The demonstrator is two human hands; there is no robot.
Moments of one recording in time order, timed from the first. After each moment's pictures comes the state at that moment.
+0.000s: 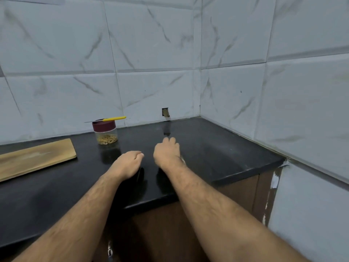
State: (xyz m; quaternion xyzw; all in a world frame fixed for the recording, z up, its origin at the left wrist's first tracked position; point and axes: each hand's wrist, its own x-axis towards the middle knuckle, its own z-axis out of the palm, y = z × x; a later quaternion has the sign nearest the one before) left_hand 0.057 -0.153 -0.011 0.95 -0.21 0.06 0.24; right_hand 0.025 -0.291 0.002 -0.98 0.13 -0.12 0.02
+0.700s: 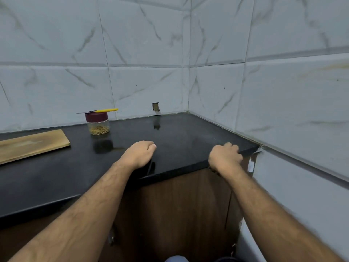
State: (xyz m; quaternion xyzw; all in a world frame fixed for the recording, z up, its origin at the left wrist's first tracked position) left_hand -0.005 -0.186 -0.005 0.92 -0.30 0.05 0.23; right_hand -0.138 -0.396 -0.003 -0.91 0.39 -0.08 0.05
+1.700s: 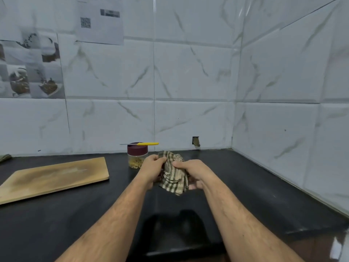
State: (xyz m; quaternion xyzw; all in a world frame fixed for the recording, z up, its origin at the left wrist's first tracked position) left_hand 0.096 -0.146 0.040 0.71 -0.08 -0.01 0.70; right_hand 0.049 -0.294 0.052 -0.74 0.09 0.01 0.67
